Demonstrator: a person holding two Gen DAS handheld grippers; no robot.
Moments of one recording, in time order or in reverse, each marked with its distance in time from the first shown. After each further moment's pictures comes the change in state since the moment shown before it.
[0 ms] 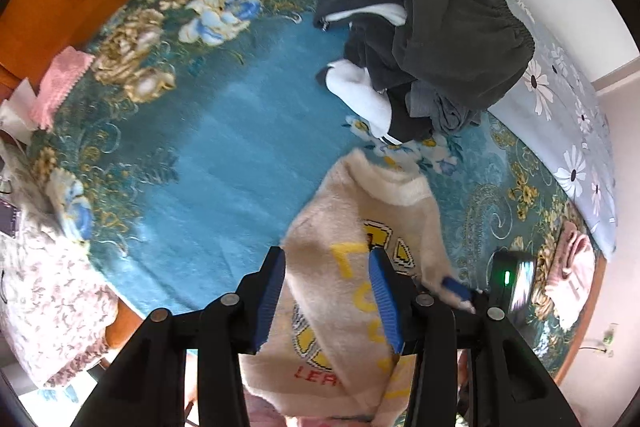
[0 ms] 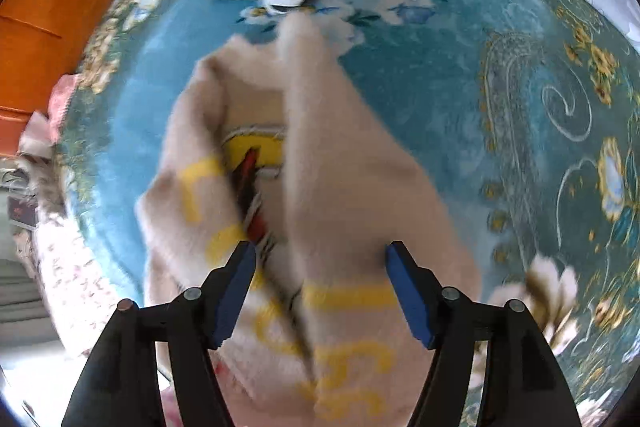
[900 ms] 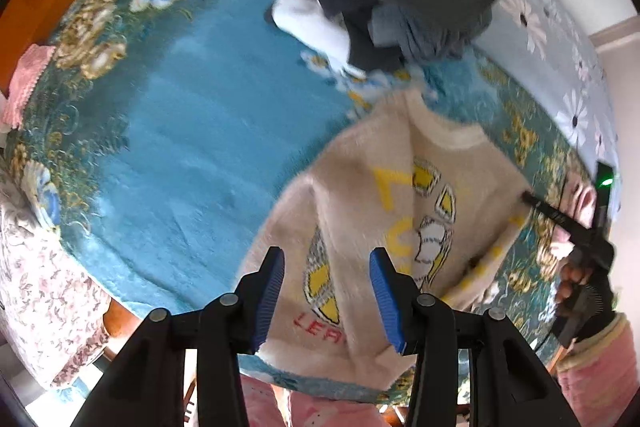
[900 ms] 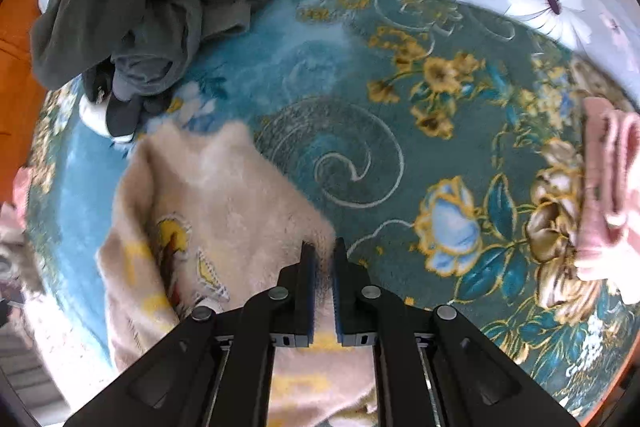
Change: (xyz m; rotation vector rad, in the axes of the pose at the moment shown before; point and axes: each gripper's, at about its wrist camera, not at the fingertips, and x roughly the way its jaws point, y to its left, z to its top) left arm 0.070 -0.067 -0.052 0.128 0.182 -0.010; right arm -0.092 -0.177 0.045 0.140 -0.118 -0.139
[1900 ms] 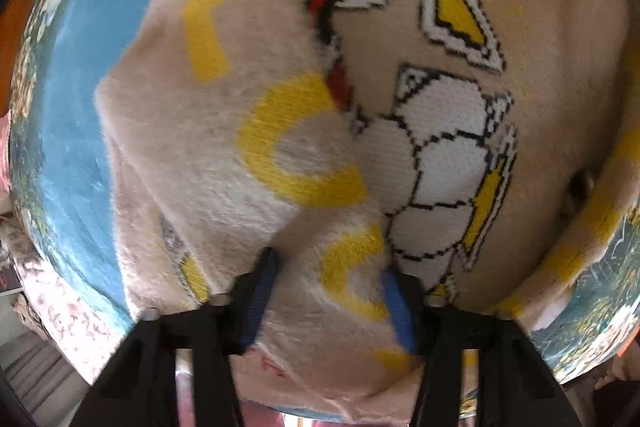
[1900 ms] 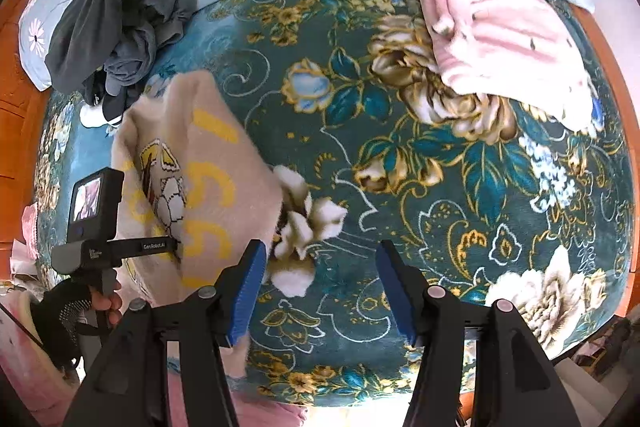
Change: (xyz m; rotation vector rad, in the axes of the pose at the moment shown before) left arm 0.201 -0.114 -0.048 0.284 0.233 0.290; right arm -0.104 -0.080 -0.191 0.273 -0.041 -0.055
